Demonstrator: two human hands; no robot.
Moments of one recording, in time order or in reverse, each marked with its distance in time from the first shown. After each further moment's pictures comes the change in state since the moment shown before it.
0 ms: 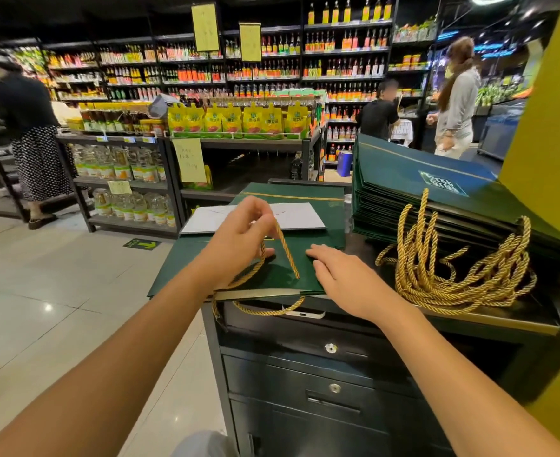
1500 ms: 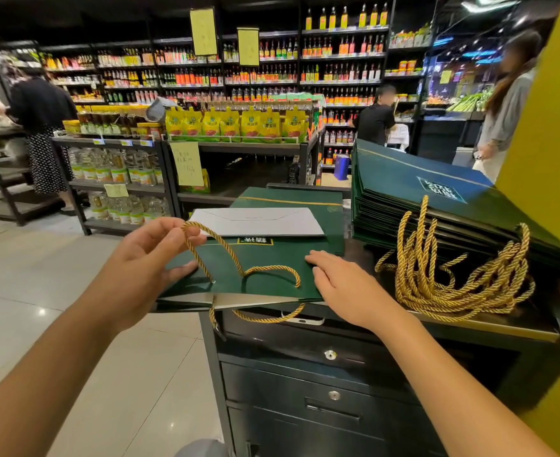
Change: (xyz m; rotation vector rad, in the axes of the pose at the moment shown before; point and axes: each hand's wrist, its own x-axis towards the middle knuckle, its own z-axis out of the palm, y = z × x) left_hand -0.060 -0.010 -0.082 -0.318 0.176 -0.072; right_hand -0.003 -0.003 0.000 -0.001 -0.009 0.024
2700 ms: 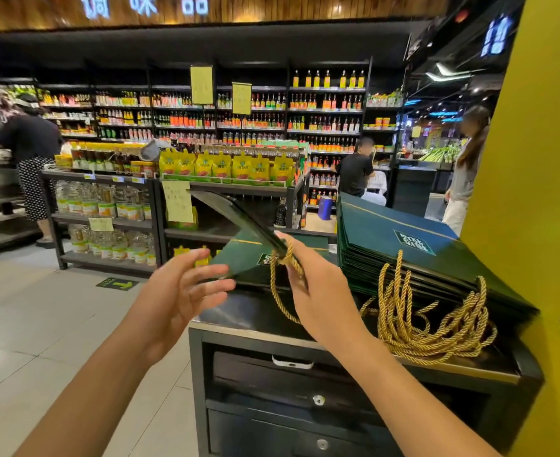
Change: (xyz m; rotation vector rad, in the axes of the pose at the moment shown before) left_hand 0.007 0.026 0.032 -0.323 0.046 -0.141; right_hand -0.008 -0.079 -0.044 0.280 0.528 -0.232
